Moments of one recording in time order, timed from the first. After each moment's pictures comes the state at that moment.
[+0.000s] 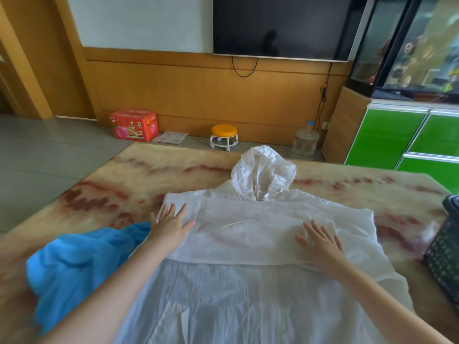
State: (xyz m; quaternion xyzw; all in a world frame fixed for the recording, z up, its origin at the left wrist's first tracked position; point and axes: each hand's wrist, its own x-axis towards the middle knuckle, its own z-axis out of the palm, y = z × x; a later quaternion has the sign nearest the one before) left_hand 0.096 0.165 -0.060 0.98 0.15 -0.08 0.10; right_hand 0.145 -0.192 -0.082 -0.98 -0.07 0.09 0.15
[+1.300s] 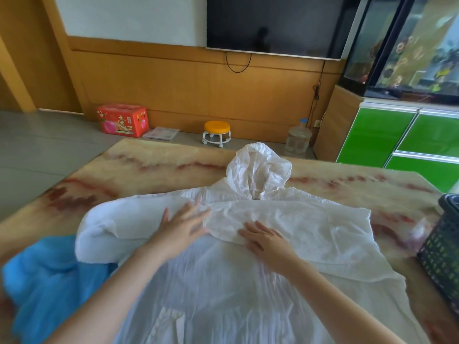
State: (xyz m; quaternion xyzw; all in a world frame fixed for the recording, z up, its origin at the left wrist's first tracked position) left_hand 0.093 0.153 -0.060 0.99 -0.05 0.01 0.15; right_hand 0.148 -0.103 -0.098 -0.94 -0.29 0.05 0.17
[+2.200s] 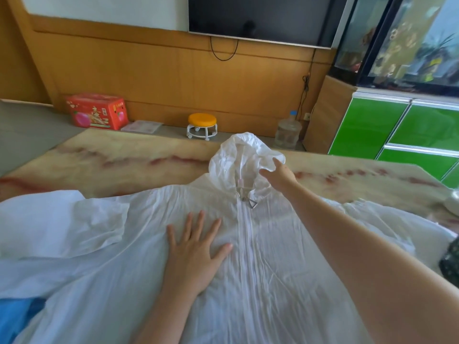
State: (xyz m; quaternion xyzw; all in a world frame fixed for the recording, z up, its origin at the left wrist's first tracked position) left_hand 0.131 0.067 -0.127 0.99 0.04 0.02 0.11; right_hand 0.332 -0.109 -0.056 -0.95 0.02 0.02 0.30
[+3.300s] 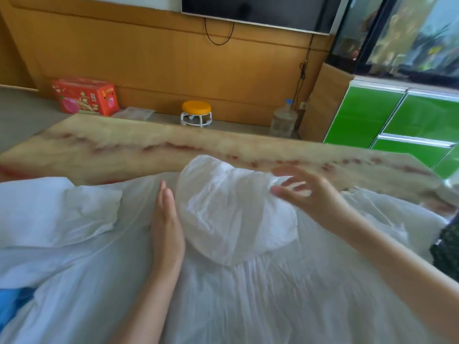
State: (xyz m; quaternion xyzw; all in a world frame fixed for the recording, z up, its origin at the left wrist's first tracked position) left_hand 0.132 0.074 -0.097 0.68 0.20 0.26 0.65; right_hand 0.186 -0.159 -0.013 -0.90 -0.22 -0.05 0.38
